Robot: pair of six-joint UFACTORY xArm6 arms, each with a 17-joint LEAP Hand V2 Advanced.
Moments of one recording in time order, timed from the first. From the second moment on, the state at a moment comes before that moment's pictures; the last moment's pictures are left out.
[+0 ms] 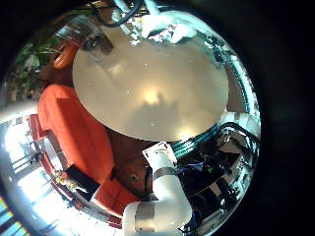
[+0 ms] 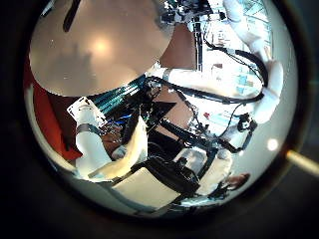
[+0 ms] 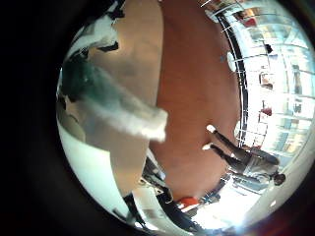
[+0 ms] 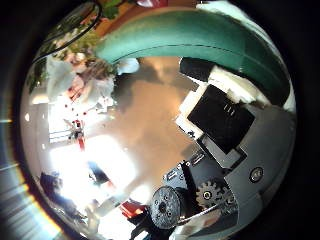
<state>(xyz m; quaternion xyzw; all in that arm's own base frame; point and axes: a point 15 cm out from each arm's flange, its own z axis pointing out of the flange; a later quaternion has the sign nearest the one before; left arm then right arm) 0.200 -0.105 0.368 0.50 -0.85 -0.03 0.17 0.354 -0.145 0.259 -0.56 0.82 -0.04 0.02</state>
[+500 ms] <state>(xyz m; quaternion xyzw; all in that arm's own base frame) 0.222 -0.096 0.390 0.52 -0.83 0.04 0.18 0.365 -0.085 0.423 -0.56 0.77 -0.03 0.30</state>
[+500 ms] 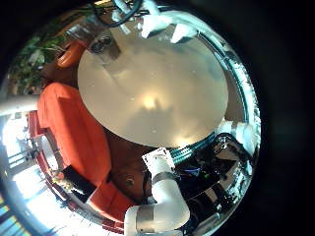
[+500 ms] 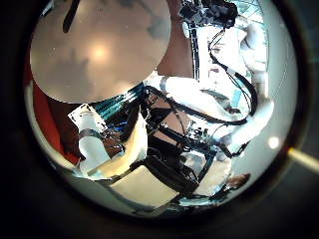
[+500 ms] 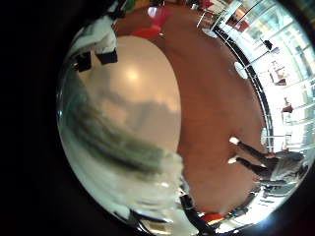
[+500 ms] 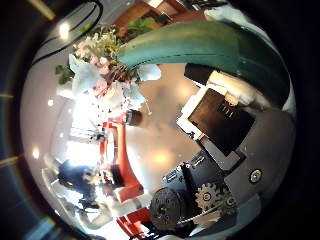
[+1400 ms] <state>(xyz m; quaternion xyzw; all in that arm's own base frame) 0.278 -0.140 0.507 0.46 -0.69 0.43 0.36 0.284 0.096 0.513 -0.63 0.44 0.36 0.53</state>
